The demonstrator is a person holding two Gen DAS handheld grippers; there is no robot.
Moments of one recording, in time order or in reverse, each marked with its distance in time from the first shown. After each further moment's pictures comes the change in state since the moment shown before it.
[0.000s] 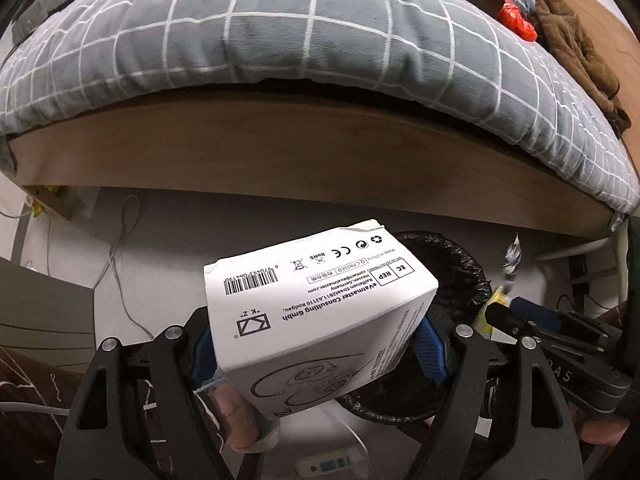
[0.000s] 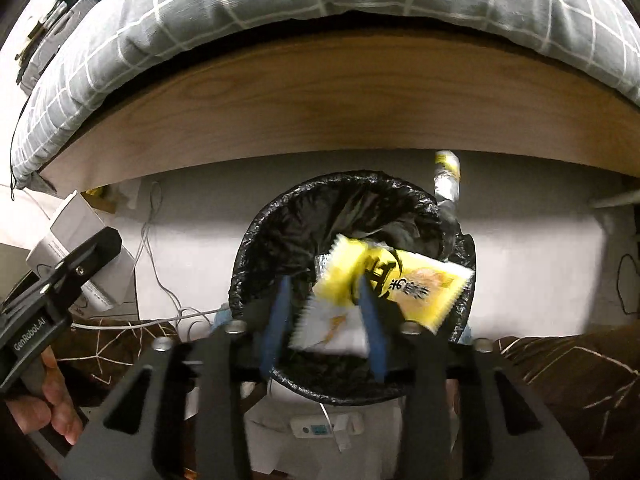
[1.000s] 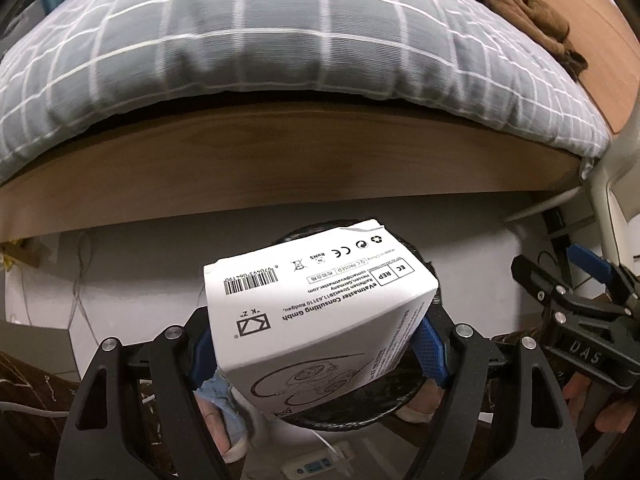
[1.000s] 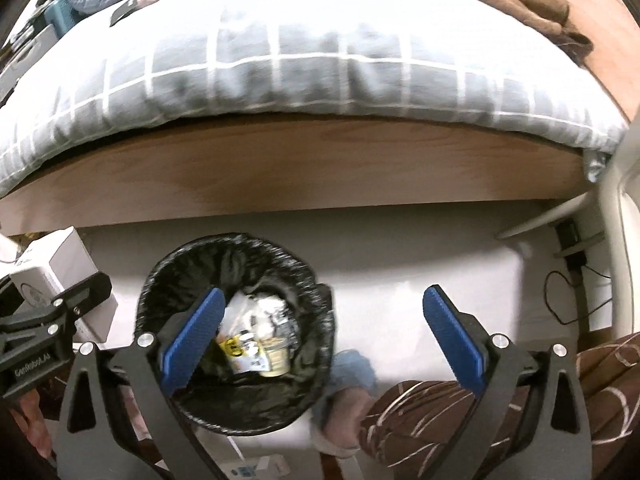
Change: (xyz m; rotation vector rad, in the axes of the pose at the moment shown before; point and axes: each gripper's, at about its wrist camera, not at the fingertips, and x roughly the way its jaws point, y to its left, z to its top) left arm 0.014 -0.110 -0.002 0.191 0.031 -0.098; right arm -0.072 -0.090 -0.009 0.064 -0.226 -0.277
